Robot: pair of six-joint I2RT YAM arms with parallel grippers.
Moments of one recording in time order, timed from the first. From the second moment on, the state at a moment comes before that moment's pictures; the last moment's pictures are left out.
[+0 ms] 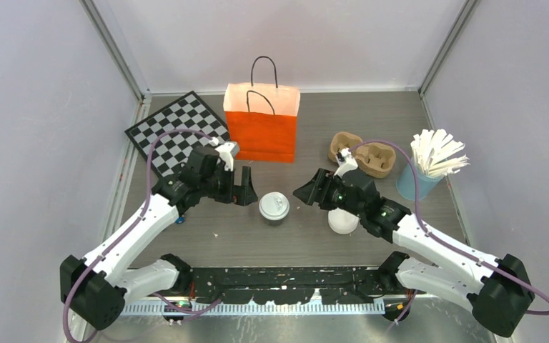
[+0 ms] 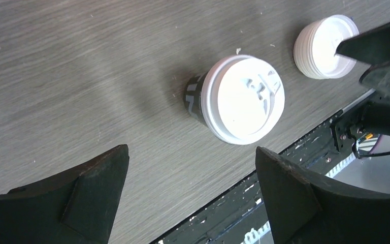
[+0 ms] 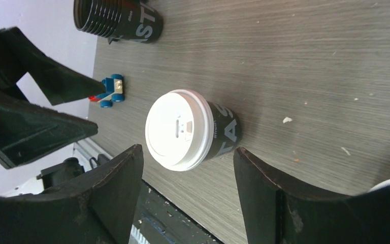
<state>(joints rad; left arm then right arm) -0.53 1.08 0.91 -0.61 0.24 -0.37 0.74 0.93 0.56 -0.06 -0.05 0.88</state>
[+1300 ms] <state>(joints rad) -0.53 1.20 0.72 -0.27 0.47 -0.49 0.75 1.32 0.78 -0.15 -0.13 0.78</state>
